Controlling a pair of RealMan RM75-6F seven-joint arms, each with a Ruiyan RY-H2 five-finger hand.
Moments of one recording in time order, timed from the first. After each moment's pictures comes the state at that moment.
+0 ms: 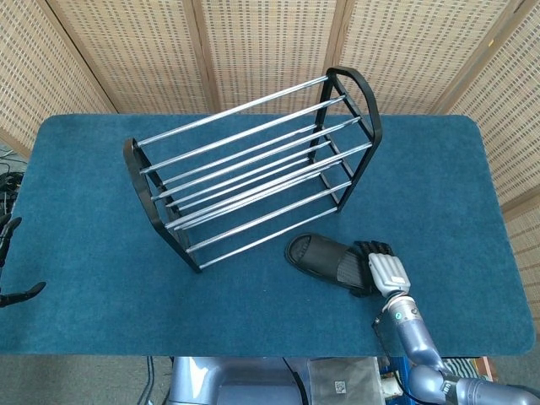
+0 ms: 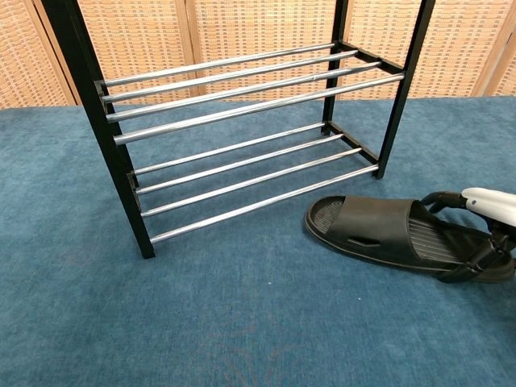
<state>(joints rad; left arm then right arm) -0.11 -0.99 -0.08 -1.70 1.41 1.43 -0.05 0.49 -1.52 0.14 -1.54 -0.91 0.99 -0.31</state>
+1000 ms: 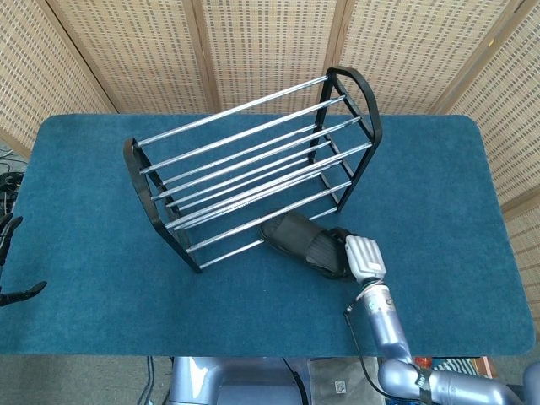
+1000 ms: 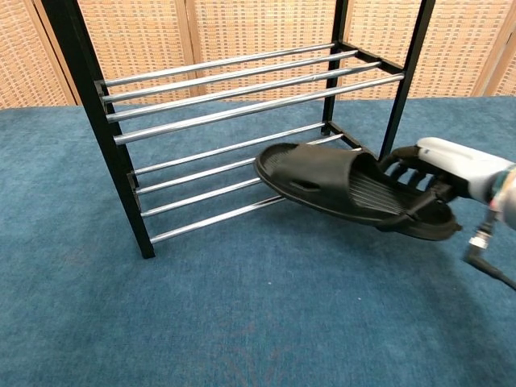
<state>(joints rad) -0.12 -0.98 -0.08 -1.70 1.40 1.41 -0.09 0.57 -1.64 0.29 -1.66 -0.80 1.15 -0.43</state>
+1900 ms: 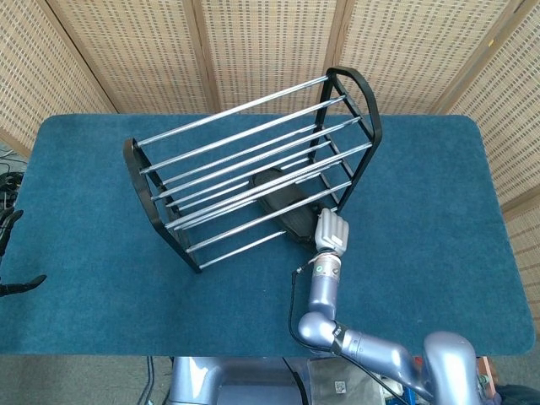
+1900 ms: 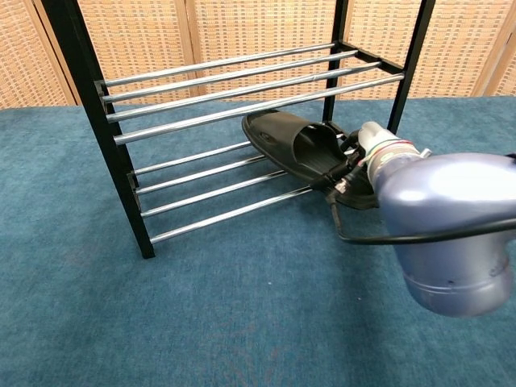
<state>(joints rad) -0.16 -0.96 -0.10 -1.66 1.35 1.31 -0.17 0.89 -2.05 0.62 -1.24 -0.45 1.33 -0.58</state>
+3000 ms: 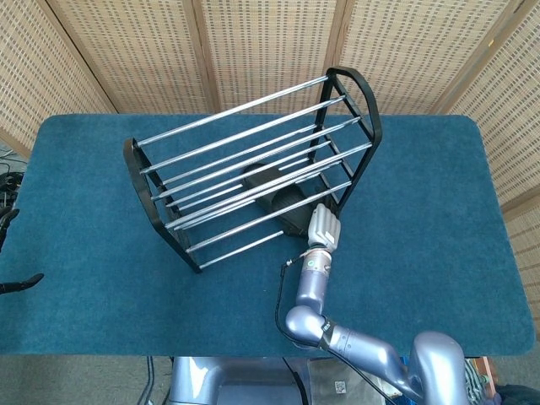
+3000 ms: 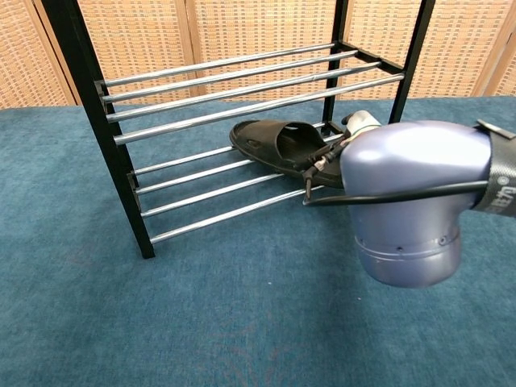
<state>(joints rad) -0.17 -0.96 -0.10 -1.65 1.34 1.30 -0.20 0.93 -2.11 0.75 -1.24 -0.43 1.36 -0.53</state>
